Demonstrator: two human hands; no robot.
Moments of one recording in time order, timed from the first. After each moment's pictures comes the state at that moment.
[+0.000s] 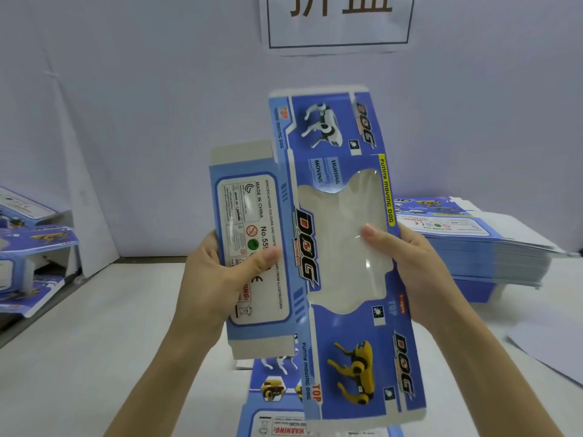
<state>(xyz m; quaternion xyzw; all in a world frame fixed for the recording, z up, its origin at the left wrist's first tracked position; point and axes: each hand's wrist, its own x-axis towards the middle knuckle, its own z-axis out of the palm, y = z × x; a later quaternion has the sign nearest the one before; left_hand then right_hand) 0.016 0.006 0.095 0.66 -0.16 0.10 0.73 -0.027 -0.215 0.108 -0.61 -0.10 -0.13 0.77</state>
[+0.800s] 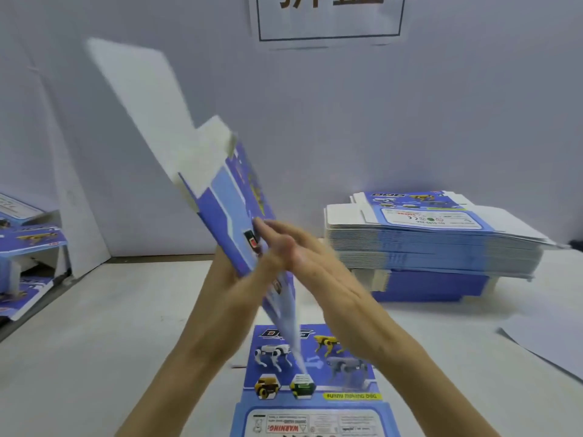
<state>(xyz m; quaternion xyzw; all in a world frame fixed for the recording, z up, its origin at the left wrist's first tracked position) -0.016 -0.015 0.101 0.65 -0.28 0.11 0.70 -0.038 -0.154 0.098 -0.77 -0.29 -0.14 0.55</state>
